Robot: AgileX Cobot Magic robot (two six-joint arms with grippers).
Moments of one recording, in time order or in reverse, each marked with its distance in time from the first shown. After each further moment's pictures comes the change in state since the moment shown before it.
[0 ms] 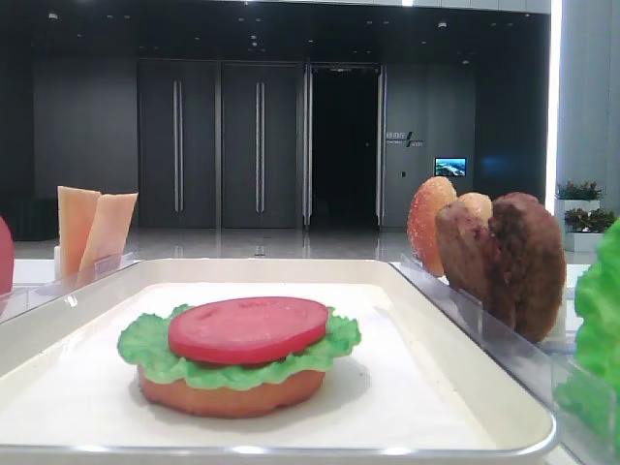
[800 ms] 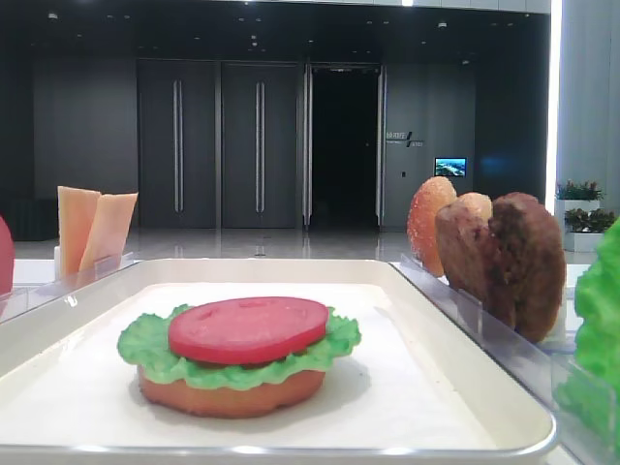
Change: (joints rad) left arm 0.000 0.000 0.000 0.000 0.000 0.000; right arm 0.000 0.000 0.000 -0.001 0.000 0.000
